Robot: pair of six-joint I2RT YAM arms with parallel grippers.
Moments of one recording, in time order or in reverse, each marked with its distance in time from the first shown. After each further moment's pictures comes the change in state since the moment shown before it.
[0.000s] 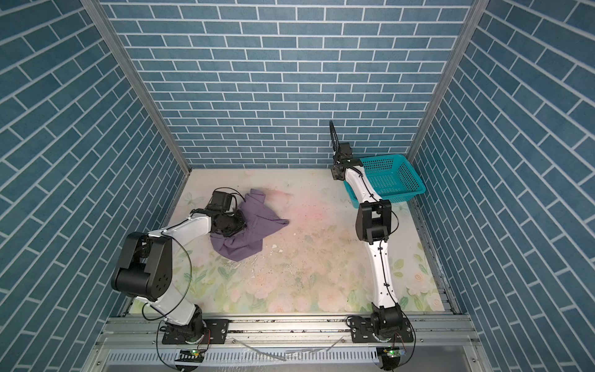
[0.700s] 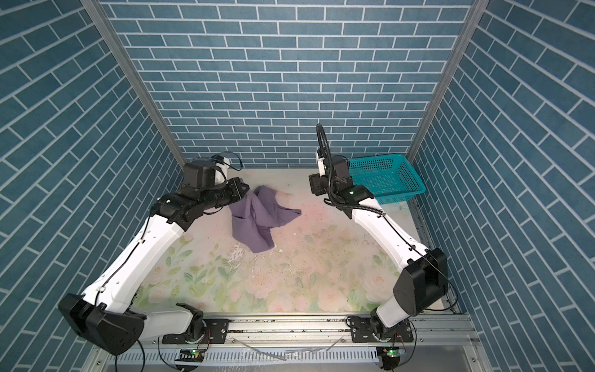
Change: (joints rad) left arm -0.173 -0.362 0.449 -0.282 -0.034 0.117; right arm 0.314 -0.974 -1.028 0.355 -0.053 0.230
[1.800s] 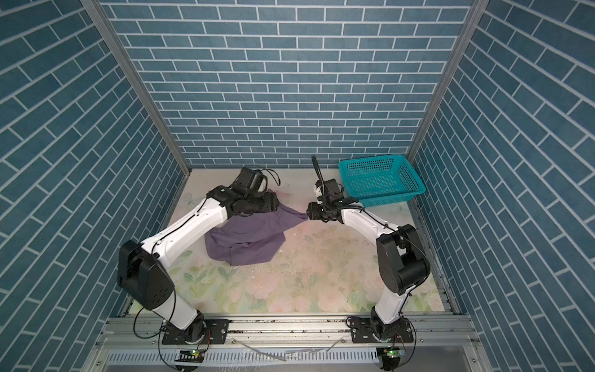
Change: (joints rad) left arm -0.200 0.419 0.071 -0.058 -0.194 0.082; right arm -0.106 0.166 -0.185 -0.003 -0.328 0.238
